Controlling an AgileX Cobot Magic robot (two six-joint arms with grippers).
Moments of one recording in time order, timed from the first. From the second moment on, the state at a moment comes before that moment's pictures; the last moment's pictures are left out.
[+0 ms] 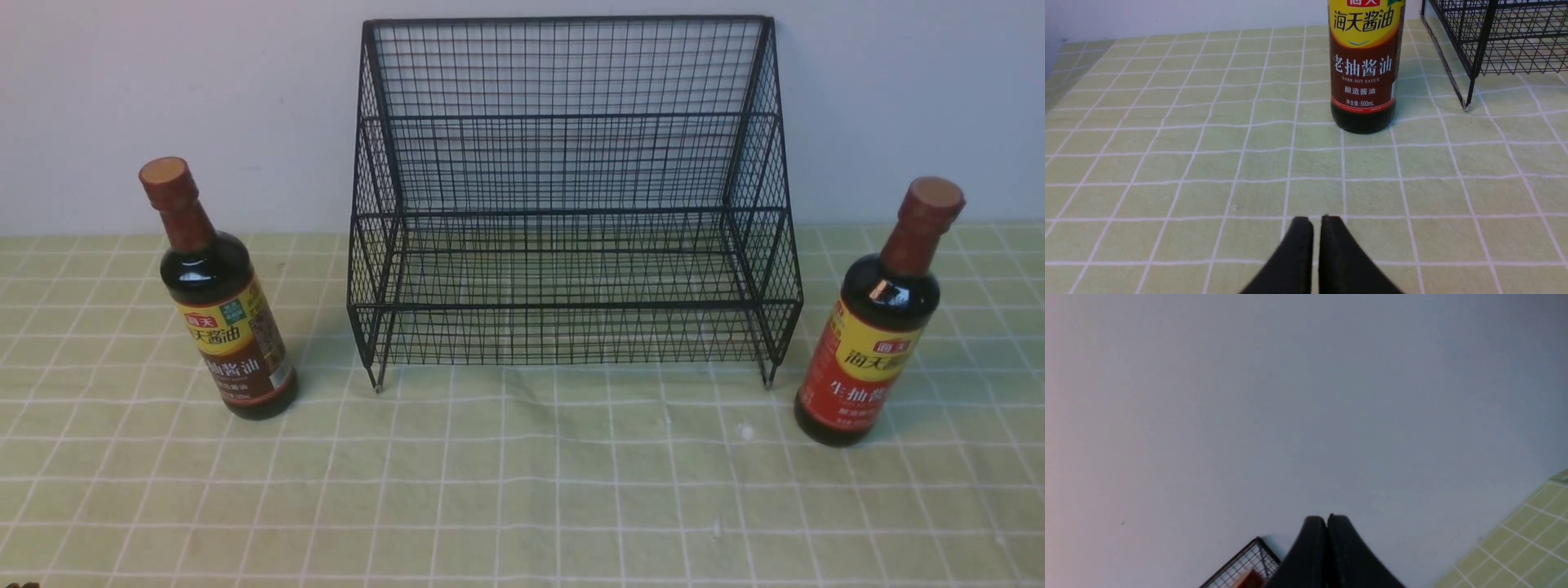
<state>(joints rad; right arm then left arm) -0.04 -0.01 -0.03 0.74 -0.14 -0.02 0.04 -0.01 0.02 0.02 0.39 0.03</state>
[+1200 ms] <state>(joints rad) 0.08 1.33 -1.04 0.57 0.53 -0.62 0.04 -0.01 0.02 0.02 0.39 0.03</state>
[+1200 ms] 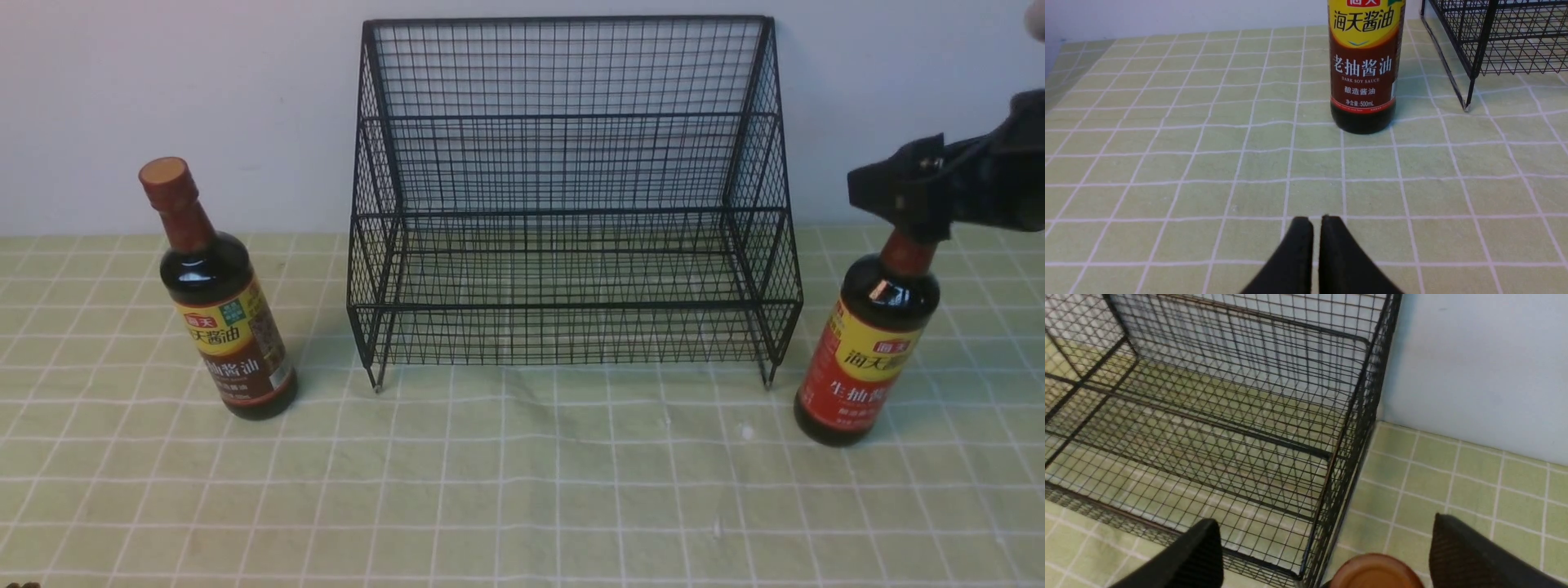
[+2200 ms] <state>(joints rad) 0.08 1.37 -1.05 0.39 0.58 -0.52 0.04 -0.01 0.02 0.02 0.39 0.03</state>
